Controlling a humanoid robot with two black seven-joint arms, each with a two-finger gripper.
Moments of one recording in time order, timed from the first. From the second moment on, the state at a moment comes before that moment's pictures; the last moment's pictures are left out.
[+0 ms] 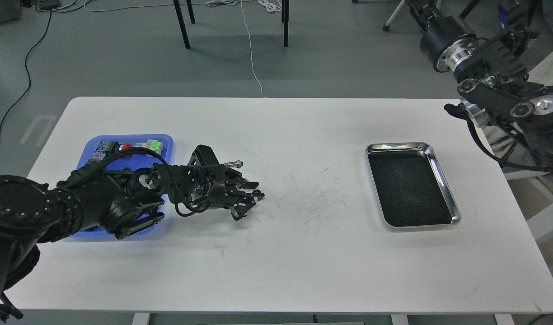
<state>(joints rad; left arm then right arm) -1.06 0.12 0.49 -0.62 1.56 0.27 -0.49 1.27 -0.46 -0.03 0.80 -0.47 -0.30 0.35</state>
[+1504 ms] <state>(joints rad) -1.05 0.56 0.44 -0.62 1.36 0.23 -0.49 1.02 -0.48 0.23 0.79 -0.30 -0.30 0.35</state>
